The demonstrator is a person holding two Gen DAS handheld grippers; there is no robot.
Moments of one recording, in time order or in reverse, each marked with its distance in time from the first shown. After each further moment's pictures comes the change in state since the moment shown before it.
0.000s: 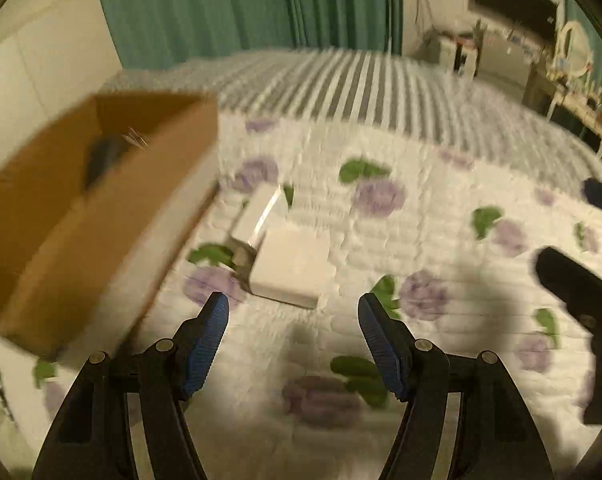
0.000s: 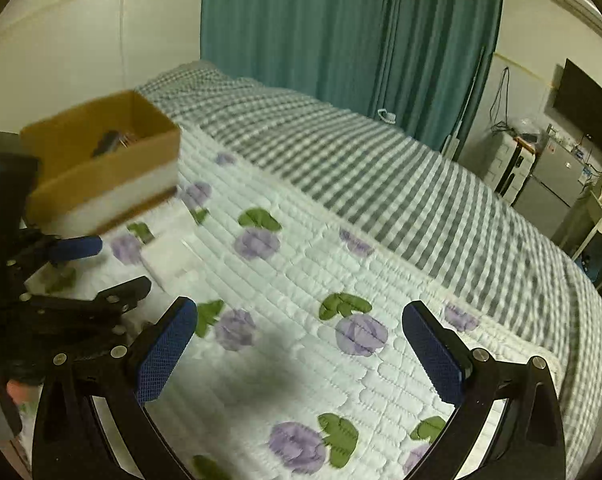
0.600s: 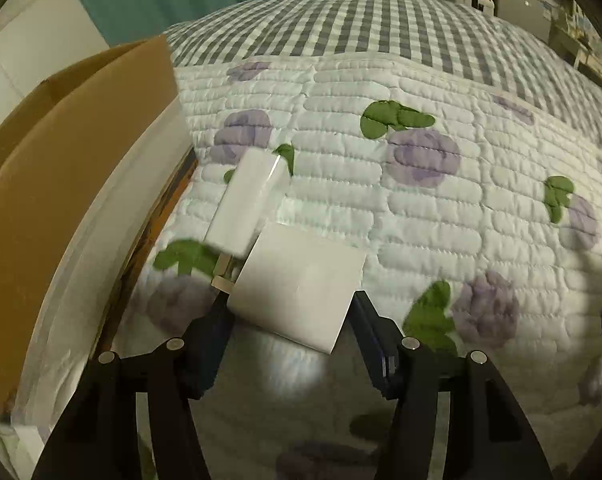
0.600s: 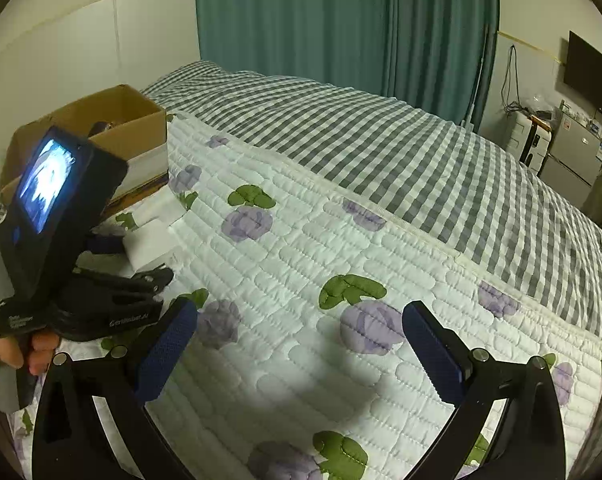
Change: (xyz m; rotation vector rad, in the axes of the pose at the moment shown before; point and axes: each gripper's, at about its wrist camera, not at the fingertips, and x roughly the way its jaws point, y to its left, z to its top) left arm 0.044 -0.016 0.010 0.050 0.138 0.070; right arm 0.032 -0.019 -0.019 0.061 -0.007 0.086
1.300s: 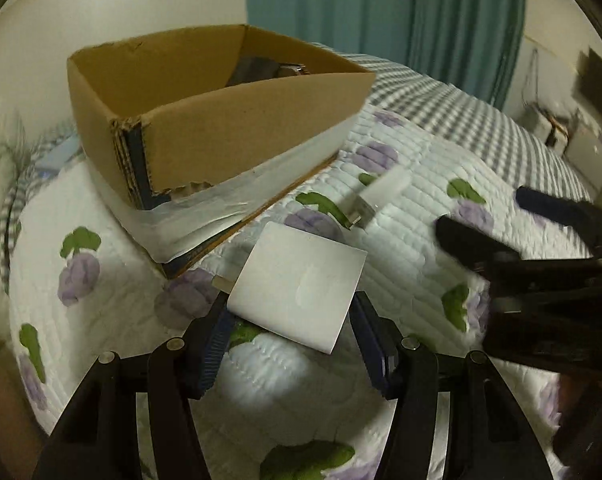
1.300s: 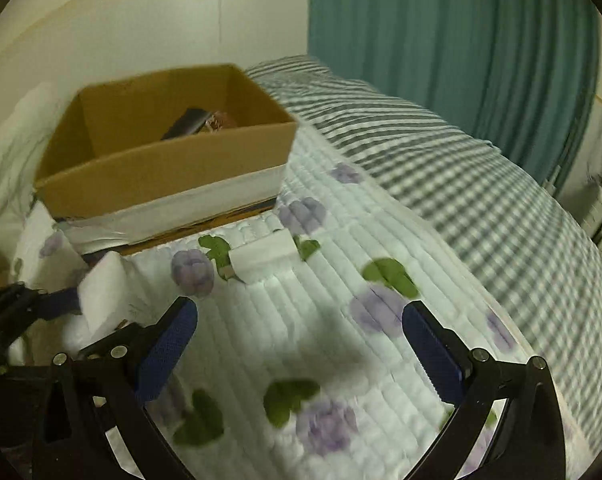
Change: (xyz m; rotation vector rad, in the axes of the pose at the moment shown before) left arm -0.067 0.063 -0.078 -0.478 -0.153 0.038; right arm 0.057 0.094 0.053 -0.290 -0.002 0.226
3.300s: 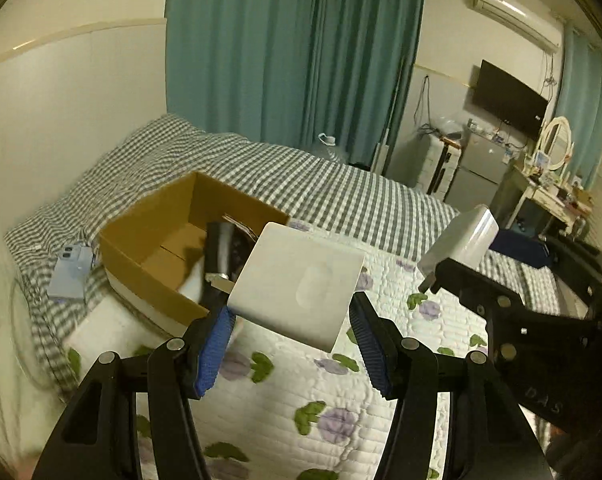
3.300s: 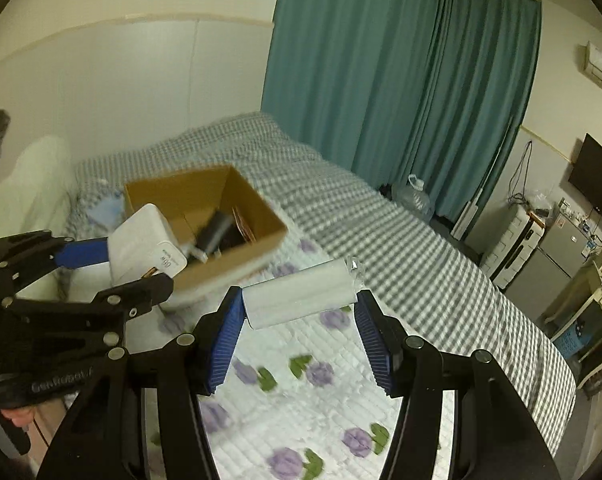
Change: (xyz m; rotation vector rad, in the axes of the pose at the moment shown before) left arm -0.166 0.062 0.076 0.210 -0.156 -0.350; right arm -0.210 0.096 0.069 0.072 -0.093 -0.278
